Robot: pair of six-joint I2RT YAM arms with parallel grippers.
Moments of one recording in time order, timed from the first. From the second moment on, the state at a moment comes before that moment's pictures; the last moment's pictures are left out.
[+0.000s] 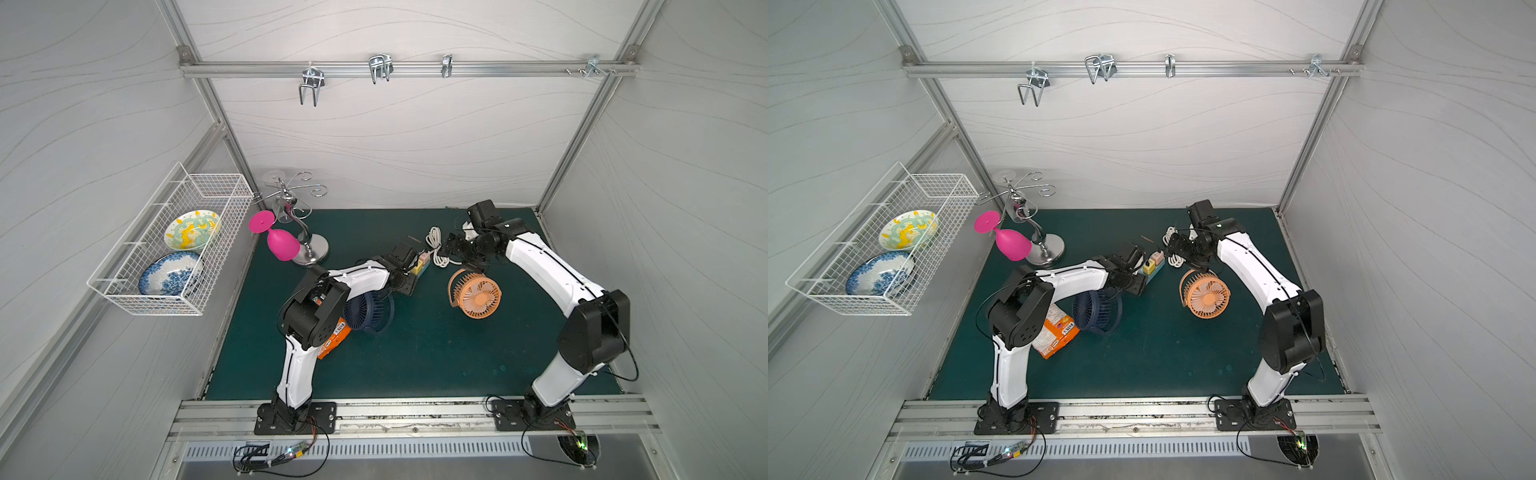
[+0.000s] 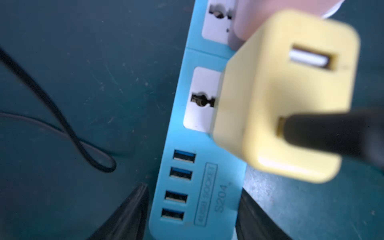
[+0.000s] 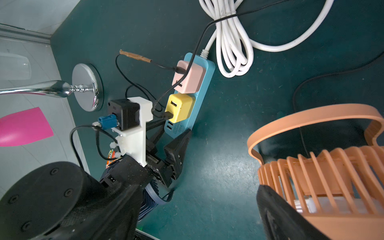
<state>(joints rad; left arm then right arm) -0.64 2.04 1.36 -0.41 -0.06 -0.25 0.43 1.69 1.54 -0.91 -0.28 0.67</state>
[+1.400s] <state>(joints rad) -0.67 1.97 1.20 -0.21 -0.07 -0.25 0.48 2.04 1.89 -1.05 -0.34 0.72</state>
